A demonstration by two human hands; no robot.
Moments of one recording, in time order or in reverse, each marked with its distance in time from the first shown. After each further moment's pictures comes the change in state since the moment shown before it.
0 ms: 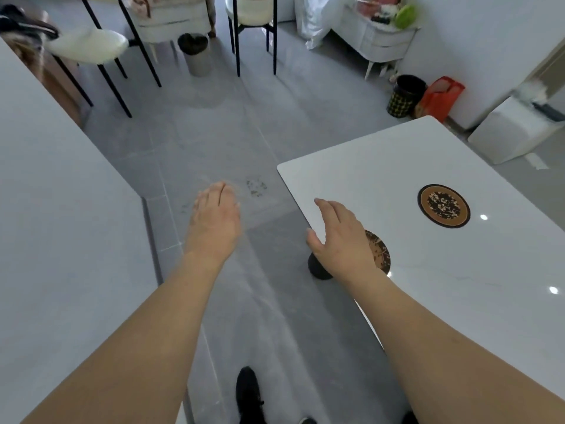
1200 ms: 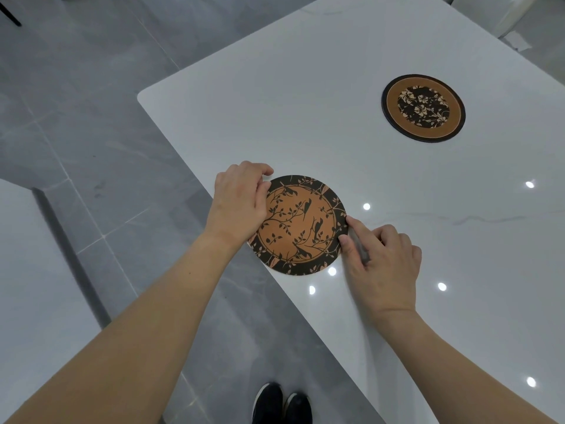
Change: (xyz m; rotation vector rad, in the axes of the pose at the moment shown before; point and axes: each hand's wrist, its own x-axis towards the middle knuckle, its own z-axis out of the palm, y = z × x) left_hand 0.028 0.169 0.270 -0.408 -0.181 0.304; right_hand -0.076 0.253 0.122 -0.073 0.108 0.516
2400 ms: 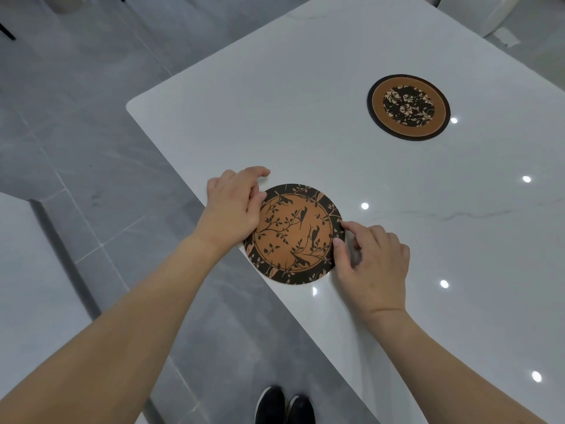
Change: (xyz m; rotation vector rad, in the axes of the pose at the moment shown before) left_hand 0.001 0.010 -0.006 -0.066 -0.136 -0.019; right_hand -0.002 0.000 -0.003 0.064 0.021 0.029
